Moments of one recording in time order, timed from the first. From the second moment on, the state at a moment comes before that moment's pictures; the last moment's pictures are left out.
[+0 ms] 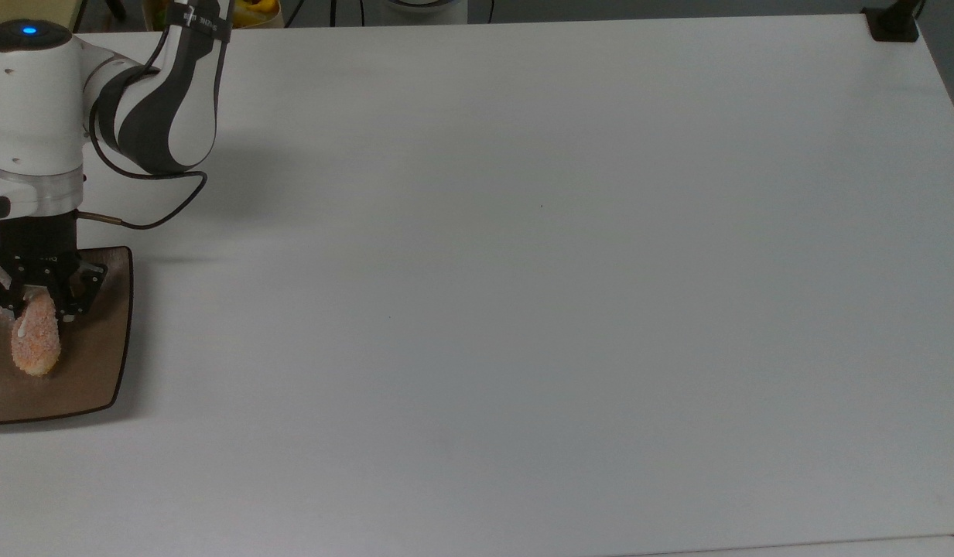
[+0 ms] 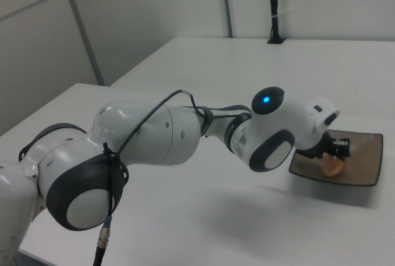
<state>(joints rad) -0.40 0.79 0.00 -1.36 0.07 2.82 -0.66</state>
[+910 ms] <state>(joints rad) -0.40 0.79 0.00 -1.36 0.07 2.82 -0.66</state>
